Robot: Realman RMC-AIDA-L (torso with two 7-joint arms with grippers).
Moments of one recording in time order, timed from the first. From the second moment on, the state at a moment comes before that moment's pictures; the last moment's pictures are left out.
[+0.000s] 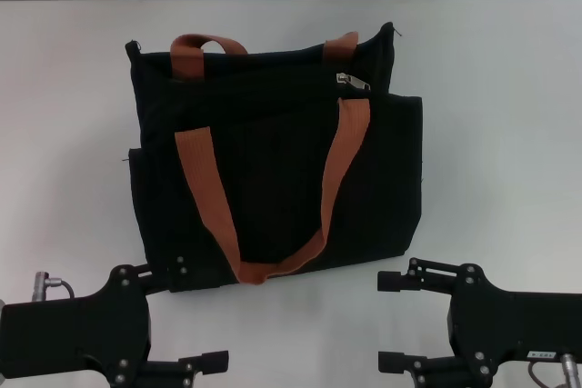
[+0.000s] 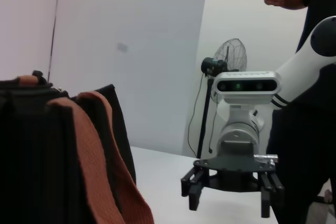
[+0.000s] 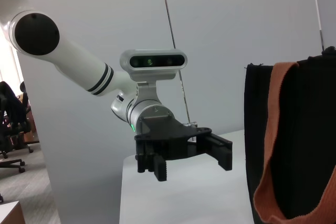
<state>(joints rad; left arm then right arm) -0.29 -1.98 1.05 0.42 1.70 1.84 -0.88 0.40 2.08 -0.67 -0.34 -2.09 -1.81 0.82</state>
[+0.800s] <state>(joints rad) -0.29 -1.98 1.04 0.42 1.70 1.85 -0.88 0.43 2.08 -0.66 -0.34 -2.09 -1.79 0.84</state>
